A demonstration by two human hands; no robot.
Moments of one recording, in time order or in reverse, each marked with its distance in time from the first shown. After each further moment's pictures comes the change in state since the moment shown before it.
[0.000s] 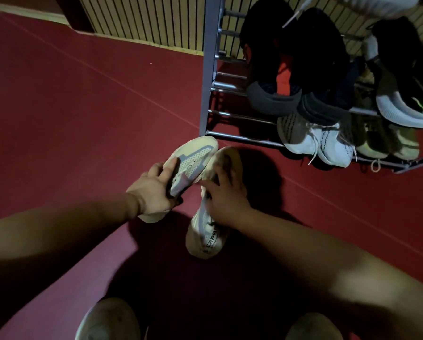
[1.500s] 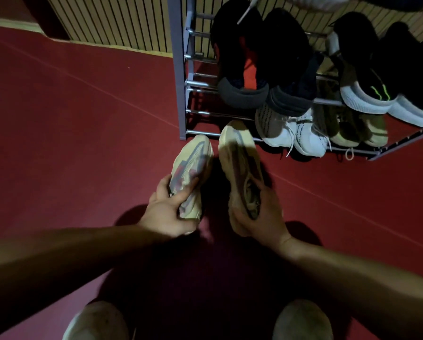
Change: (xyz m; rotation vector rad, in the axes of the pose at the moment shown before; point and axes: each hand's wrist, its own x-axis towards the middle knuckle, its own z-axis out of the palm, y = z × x) left_hand -0.047 0.068 0.026 -0.321 -0.060 0.044; right_hand -0.069 0.102 0.037 0.597 0.495 0.137
